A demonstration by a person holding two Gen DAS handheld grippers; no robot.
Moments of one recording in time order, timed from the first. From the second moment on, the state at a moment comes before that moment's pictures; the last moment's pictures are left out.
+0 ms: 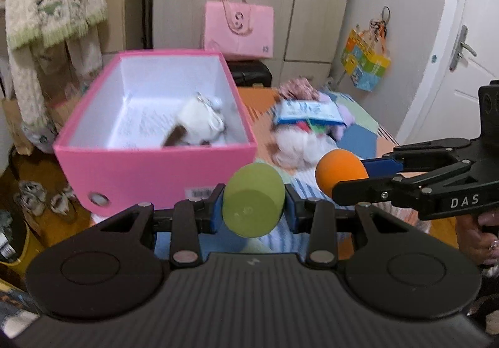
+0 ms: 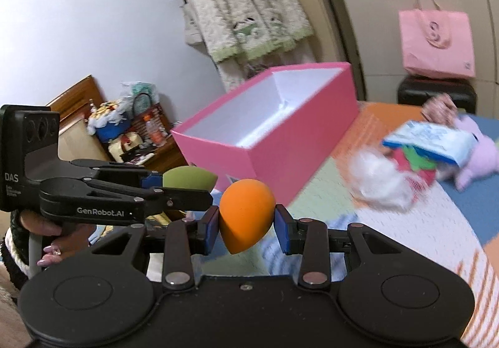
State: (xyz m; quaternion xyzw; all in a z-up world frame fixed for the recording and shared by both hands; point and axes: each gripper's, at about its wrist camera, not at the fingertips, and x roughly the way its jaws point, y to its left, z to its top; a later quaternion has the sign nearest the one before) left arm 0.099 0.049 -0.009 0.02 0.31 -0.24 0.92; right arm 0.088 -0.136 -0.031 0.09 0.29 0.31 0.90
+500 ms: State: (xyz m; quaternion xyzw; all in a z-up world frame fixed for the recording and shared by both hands) left arm 0.179 0.076 0.024 0.02 0.32 -0.23 0.92; right arm 0.173 -0.080 0.020 -0.04 0.27 0.35 0.90
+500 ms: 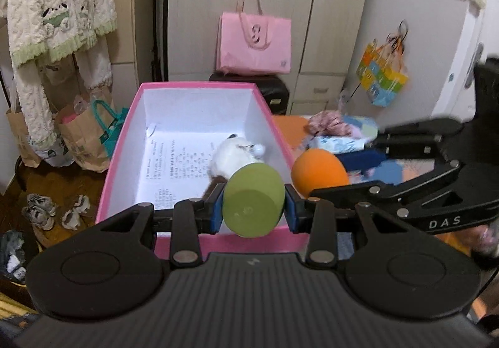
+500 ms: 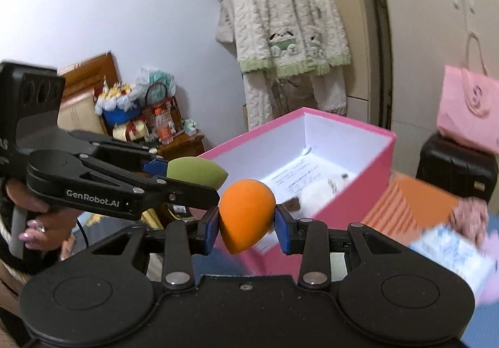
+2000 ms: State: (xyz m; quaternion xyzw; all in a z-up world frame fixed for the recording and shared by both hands) left arm 0.260 0.082 0.002 0.04 0.48 -0.25 0.84; right arm 0.260 -0.024 0.001 -0.26 0.39 0.35 0.81
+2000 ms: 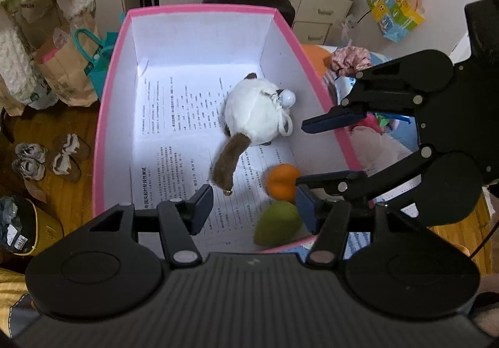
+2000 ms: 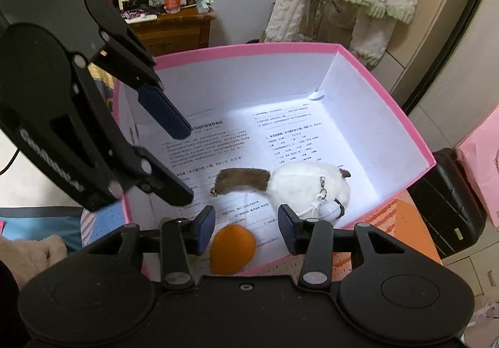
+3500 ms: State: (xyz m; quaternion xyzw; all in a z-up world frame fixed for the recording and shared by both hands) left arm 0.135 -0.074 0.005 0.13 0.34 -0.36 0.86; right arm 0.110 -0.251 0.008 0.03 0.28 0.23 0.93
